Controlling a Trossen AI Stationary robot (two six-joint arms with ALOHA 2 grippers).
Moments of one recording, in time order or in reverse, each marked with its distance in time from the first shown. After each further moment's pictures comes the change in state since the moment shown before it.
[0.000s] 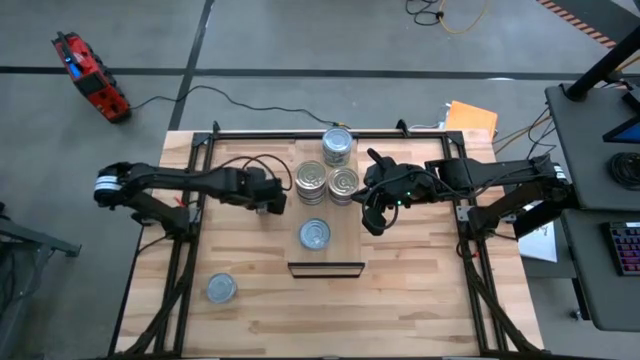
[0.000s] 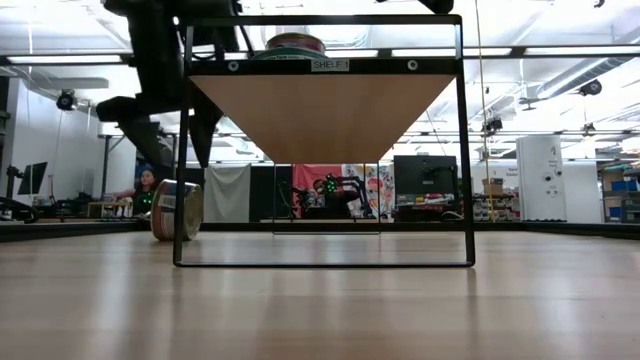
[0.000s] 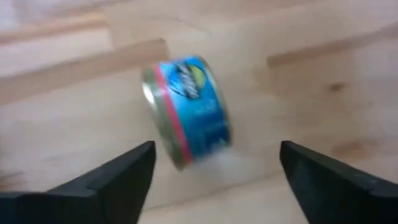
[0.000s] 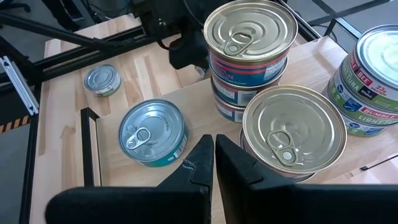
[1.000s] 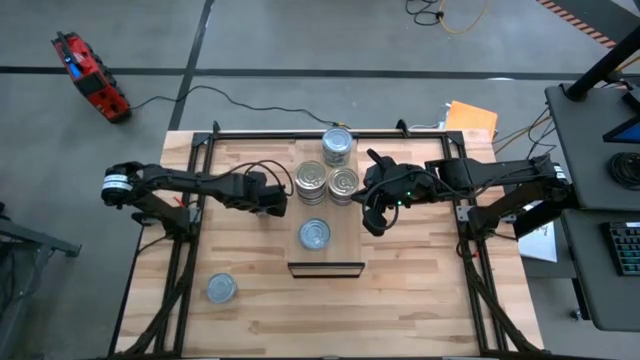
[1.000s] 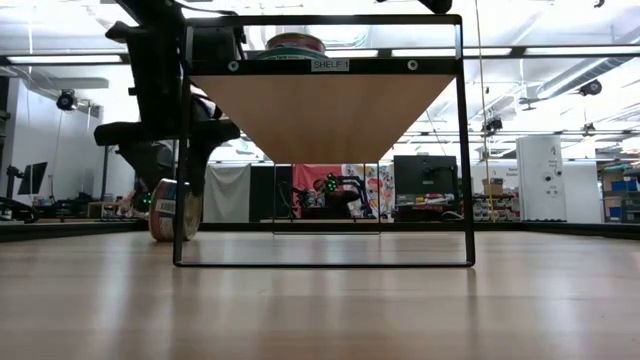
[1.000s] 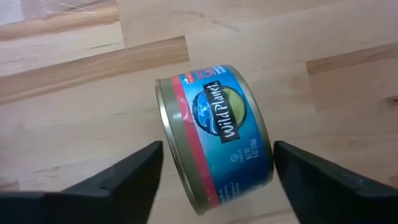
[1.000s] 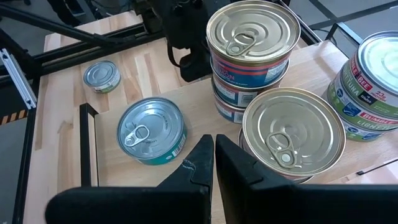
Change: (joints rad) left arm 0.006 0.082 -0.077 0.081 -0.061 -0.032; right arm 0.000 0.000 0.000 0.000 -0.004 -0.035
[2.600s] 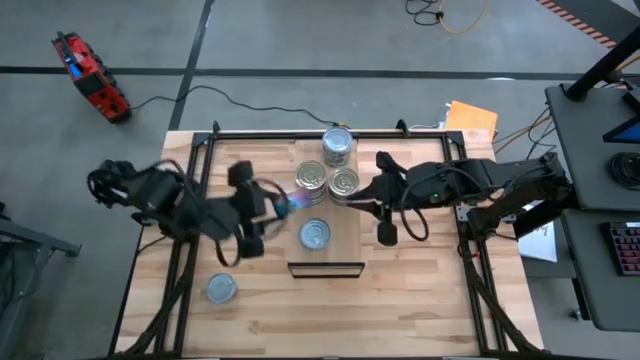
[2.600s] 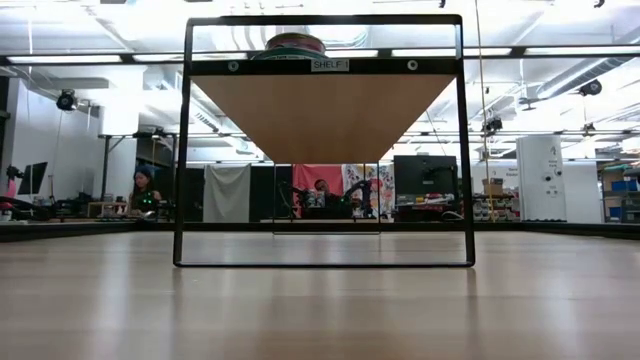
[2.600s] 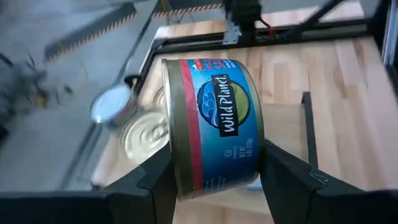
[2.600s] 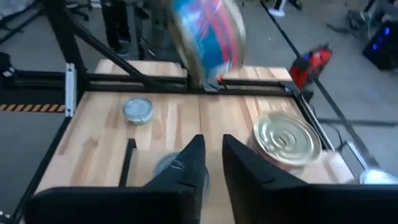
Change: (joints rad) left arm -0.522 -0.034 0.972 -0.321 -0.279 1.007; right arm 0.092 -0.006 0.130 0.099 0.009 -0.320
